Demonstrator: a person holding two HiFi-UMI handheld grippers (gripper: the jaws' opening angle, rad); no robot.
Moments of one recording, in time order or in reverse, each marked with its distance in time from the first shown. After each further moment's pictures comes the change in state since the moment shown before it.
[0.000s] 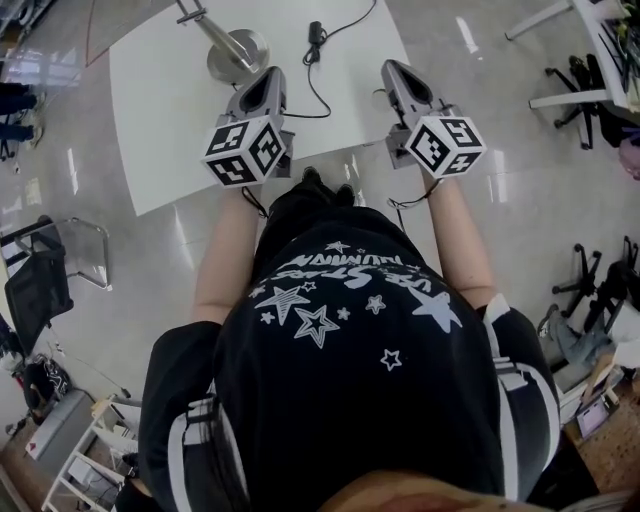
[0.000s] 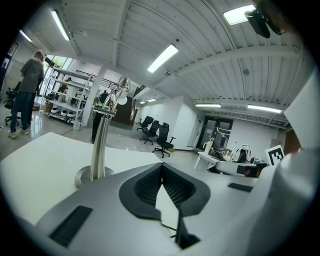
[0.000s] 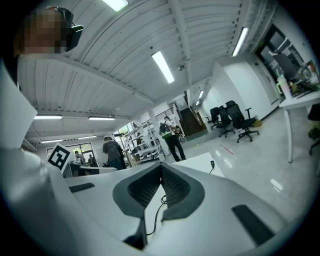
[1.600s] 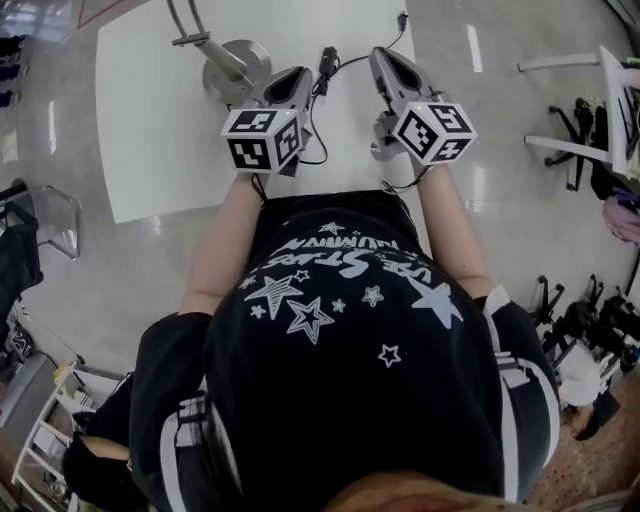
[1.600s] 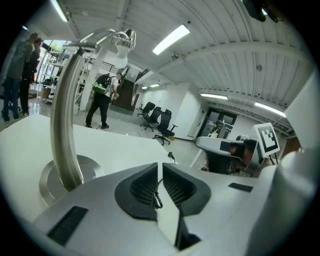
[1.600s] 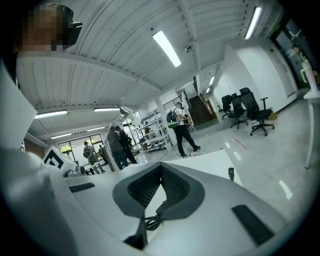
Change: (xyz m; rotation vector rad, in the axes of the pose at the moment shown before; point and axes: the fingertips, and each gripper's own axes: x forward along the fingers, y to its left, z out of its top) left arm 0.120 0.026 -0.036 -0.060 0.163 0.001; right arm 0.143 -0.048 0.010 -0.027 0.144 0.113
